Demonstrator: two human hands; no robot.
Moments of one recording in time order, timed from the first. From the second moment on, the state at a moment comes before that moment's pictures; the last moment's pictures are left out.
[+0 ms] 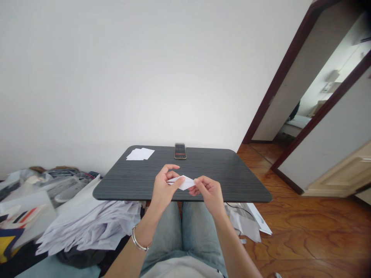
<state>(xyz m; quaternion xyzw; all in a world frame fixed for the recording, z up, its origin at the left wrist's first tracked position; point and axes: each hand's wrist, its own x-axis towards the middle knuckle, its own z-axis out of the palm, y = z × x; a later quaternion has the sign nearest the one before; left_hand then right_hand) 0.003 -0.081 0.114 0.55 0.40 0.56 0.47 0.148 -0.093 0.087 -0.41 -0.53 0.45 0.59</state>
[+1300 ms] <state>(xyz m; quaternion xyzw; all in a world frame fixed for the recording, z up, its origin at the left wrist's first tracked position) -0.004 -0.067 0.096 0.62 0.43 0.49 0.44 0.155 -0.075 0.075 -0.42 -0.55 0.50 0.53</state>
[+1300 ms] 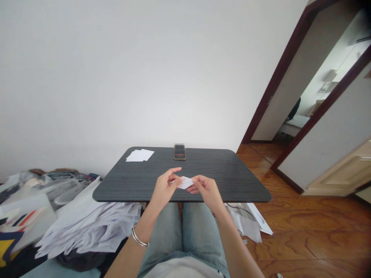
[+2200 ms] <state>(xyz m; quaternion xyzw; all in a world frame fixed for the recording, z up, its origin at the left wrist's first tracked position) -0.008 -0.058 0.080 0.63 0.46 0.49 0.39 0.152 -0.065 0.057 -0.45 -0.57 0.43 0.54</state>
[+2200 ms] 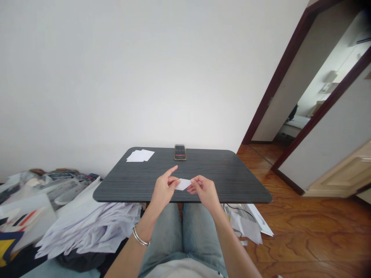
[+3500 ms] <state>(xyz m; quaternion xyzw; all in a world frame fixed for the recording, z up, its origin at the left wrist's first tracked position) 0.006 -0.086 0.104 0.60 0.37 0.53 0.46 0.149 -0.087 0.090 -0.41 -0.55 0.45 0.57</state>
